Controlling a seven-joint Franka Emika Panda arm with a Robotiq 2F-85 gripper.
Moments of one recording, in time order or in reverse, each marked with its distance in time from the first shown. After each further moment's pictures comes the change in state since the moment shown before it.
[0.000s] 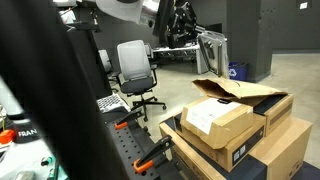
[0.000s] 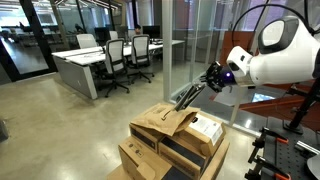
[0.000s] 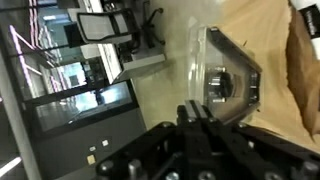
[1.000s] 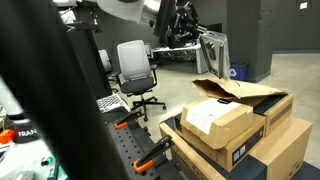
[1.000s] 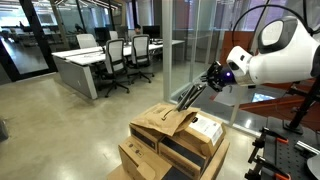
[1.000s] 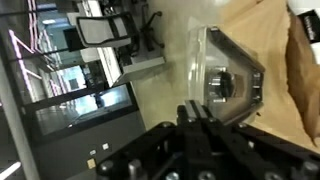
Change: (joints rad) arm 0.000 0.001 -0.022 0.000 -0.005 0.004 0.000
